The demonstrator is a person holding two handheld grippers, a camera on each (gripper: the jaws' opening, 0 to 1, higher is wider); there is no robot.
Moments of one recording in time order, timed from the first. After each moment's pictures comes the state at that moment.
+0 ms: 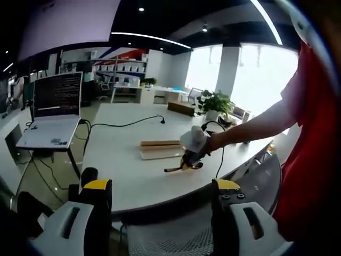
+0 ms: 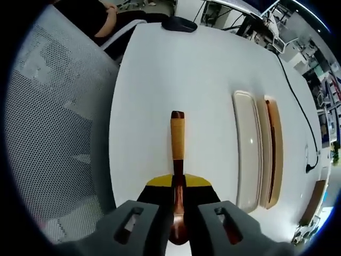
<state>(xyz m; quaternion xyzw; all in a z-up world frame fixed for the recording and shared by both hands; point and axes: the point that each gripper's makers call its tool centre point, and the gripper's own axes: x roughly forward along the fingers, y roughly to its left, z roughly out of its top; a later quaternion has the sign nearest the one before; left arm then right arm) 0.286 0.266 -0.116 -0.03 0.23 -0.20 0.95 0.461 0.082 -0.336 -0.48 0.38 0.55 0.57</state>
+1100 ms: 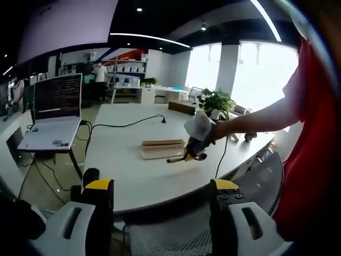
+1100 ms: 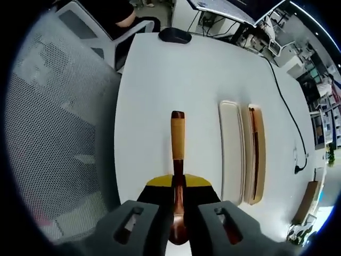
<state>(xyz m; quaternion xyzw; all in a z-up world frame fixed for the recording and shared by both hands) 0.287 0.267 -0.118 -0.02 0.23 -0.20 0.95 0.469 0.083 -0.293 -0.48 0.37 0.54 0.58</state>
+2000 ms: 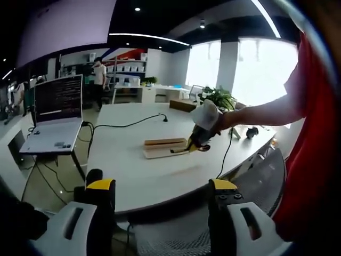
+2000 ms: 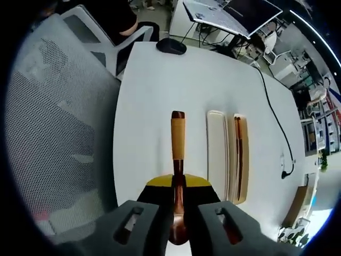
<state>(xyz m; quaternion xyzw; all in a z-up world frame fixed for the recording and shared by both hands) 0.287 0.274 -0.119 0.00 0.23 -0.20 0.95 0.474 0.087 -0.257 -0.50 0.33 0.54 0.59</state>
